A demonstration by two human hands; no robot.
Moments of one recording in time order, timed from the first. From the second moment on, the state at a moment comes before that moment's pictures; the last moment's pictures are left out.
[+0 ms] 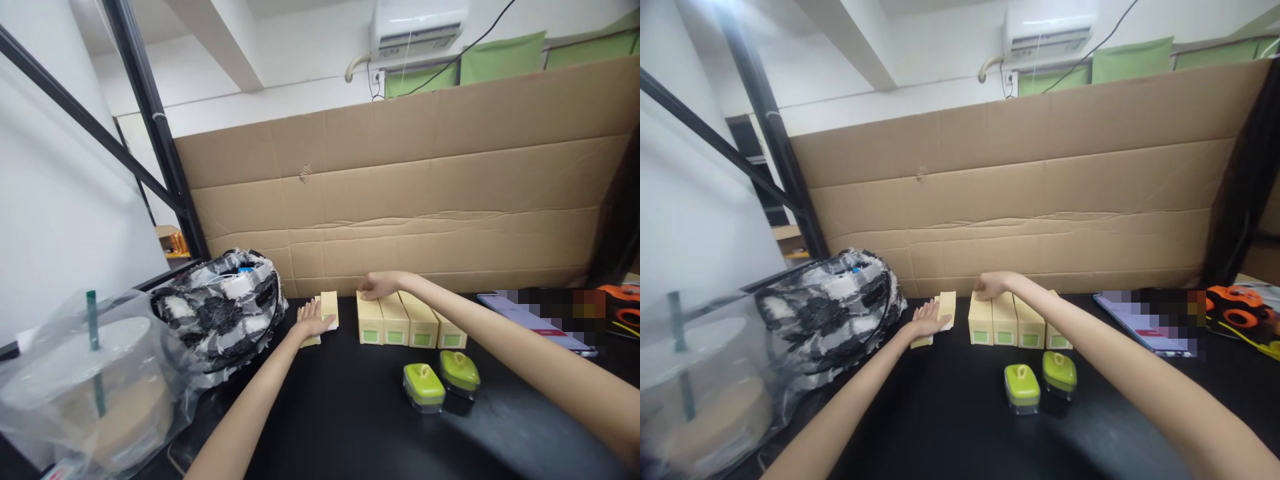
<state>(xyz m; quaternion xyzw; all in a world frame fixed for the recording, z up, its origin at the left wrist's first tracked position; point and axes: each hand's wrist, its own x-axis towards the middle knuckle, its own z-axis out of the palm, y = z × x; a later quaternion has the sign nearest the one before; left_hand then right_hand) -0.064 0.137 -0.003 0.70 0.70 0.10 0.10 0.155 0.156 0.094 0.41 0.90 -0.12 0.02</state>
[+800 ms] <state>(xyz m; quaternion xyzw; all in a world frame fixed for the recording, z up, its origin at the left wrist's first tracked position) -0.048 0.072 0.079 0.86 0.46 0.24 0.00 0.193 0.064 0.109 0.41 0.86 0.00 -0.30</state>
